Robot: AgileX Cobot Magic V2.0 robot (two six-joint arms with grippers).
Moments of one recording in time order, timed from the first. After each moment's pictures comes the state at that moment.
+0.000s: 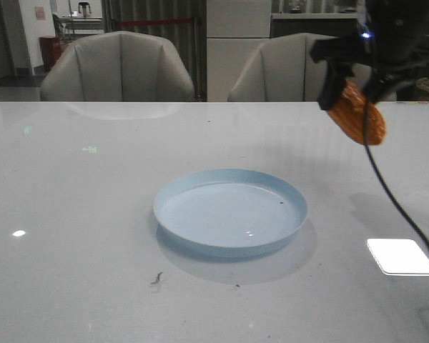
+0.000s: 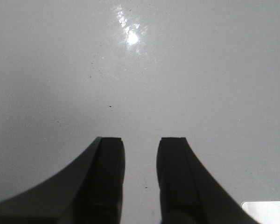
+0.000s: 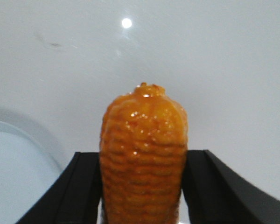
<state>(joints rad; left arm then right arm) -0.05 1.15 -0.90 0.02 0.77 0.11 0.17 1.87 -1.52 0.16 0.67 -0.11</state>
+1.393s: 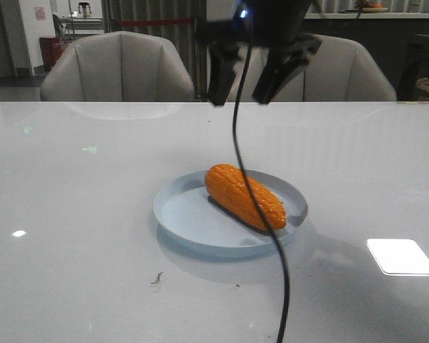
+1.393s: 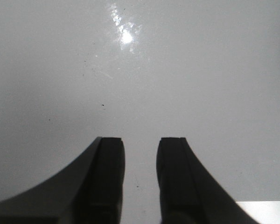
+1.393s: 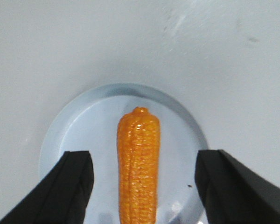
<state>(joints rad) -0.05 1.15 -0.90 -0.01 0.77 0.11 0.40 1.96 -1.80 0.18 0.98 -0.14</state>
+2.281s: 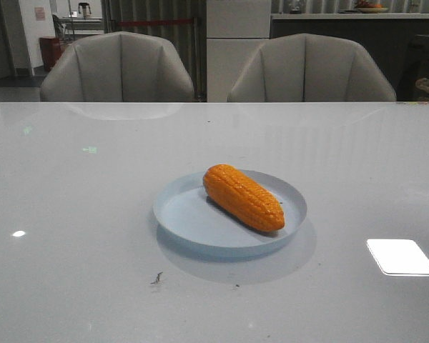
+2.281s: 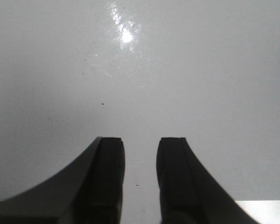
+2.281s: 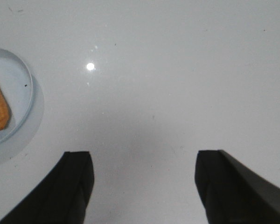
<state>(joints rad) -0.05 1.15 -0.90 -0.01 0.77 0.11 -0.19 0.85 -0.79 0.18 0.82 -0.16</state>
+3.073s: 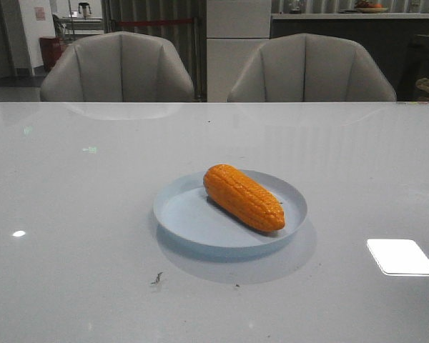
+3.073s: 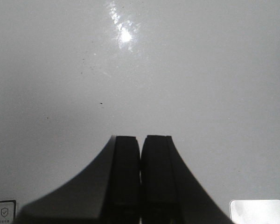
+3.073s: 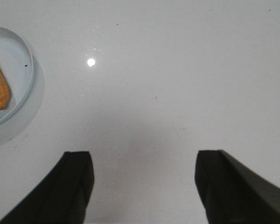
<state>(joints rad) -0.05 1.15 -0.90 -0.02 0.77 0.11 -0.19 0.79 -0.73 0.18 0.83 -0.17</state>
